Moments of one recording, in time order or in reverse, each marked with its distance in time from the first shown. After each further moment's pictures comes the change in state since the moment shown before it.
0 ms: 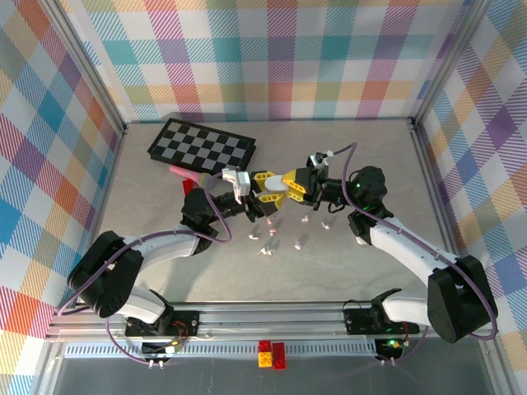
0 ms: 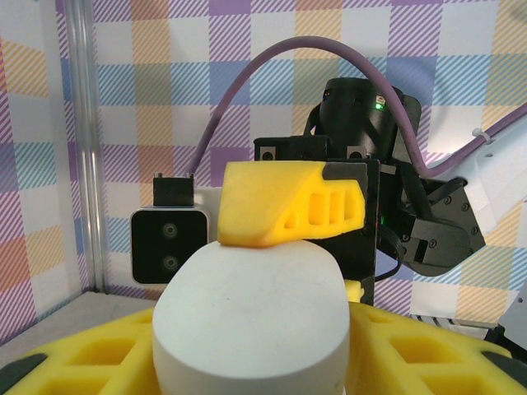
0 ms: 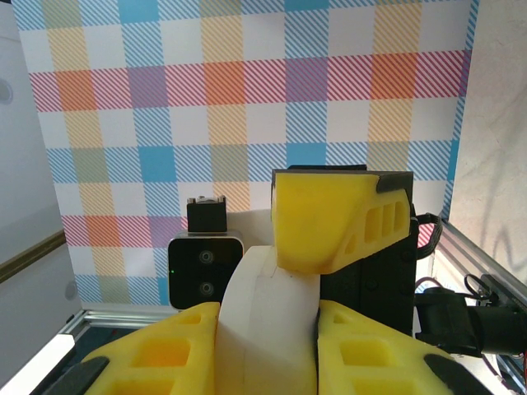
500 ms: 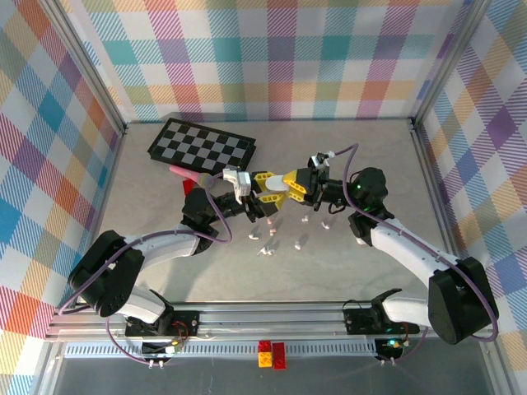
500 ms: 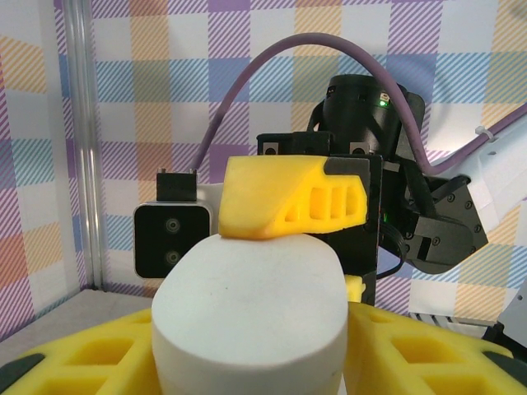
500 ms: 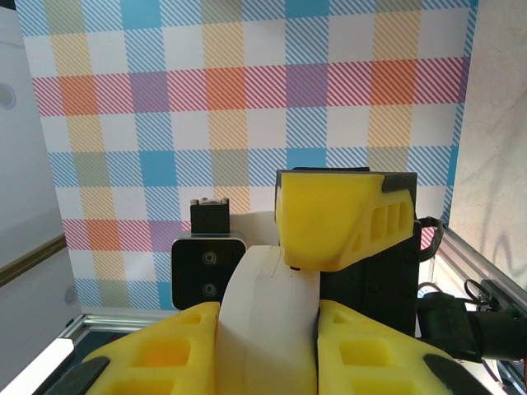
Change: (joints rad) left arm 0.000 0.006 0.000 0.001 0.001 0.000; right arm 0.000 -0.012 -0.010 -0.001 0.016 -0.003
